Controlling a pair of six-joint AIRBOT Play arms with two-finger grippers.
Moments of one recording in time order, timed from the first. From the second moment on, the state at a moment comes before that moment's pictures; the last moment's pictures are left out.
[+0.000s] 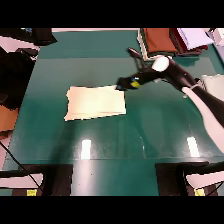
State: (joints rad) left arm -0.08 -1.44 1.97 1.17 -1.28 -1.42; right arm 0.34 -1.57 1.41 -0.92 1.02 1.37
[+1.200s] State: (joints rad) left arm -0.21 -1.46 1.96 1.07 -1.27 -1.39; right arm 0.23 -1.74 1.57 -0.69 0.94 1.28
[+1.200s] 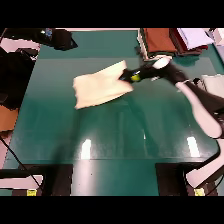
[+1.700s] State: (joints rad) left arm -0.35 -1.46 1.96 1.06 -1.23 -1.39; right arm -0.43 -1.50 1.58 -0.93 1.16 1.31
